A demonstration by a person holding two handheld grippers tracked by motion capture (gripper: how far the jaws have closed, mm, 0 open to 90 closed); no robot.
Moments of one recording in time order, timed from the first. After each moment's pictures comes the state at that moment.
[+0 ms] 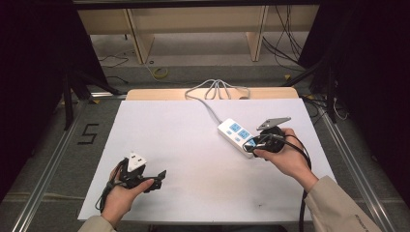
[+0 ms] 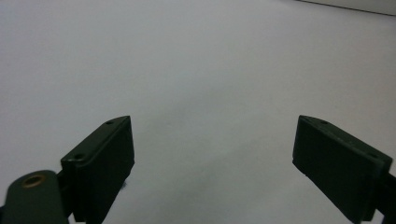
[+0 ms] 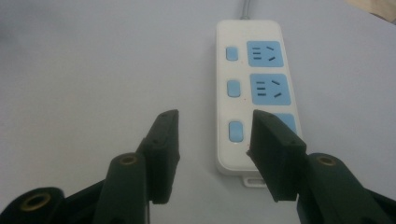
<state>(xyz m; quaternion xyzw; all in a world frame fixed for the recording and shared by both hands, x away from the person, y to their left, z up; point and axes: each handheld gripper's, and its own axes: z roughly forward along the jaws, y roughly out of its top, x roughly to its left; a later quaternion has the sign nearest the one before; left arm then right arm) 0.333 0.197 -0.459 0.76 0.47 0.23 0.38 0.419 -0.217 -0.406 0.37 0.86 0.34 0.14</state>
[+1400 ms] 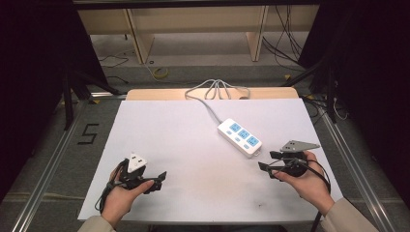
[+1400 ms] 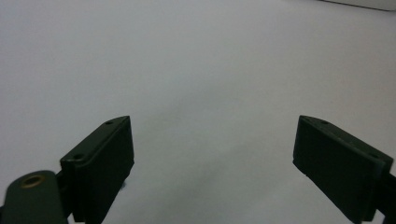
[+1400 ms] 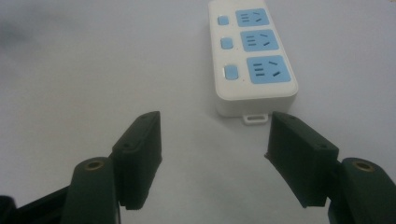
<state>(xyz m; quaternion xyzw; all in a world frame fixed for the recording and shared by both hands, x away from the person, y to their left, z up) 0.331 0.197 -0.459 0.77 0.47 0.22 0.38 0.364 -0.268 -0.439 0.39 0.81 0.41 0.15</state>
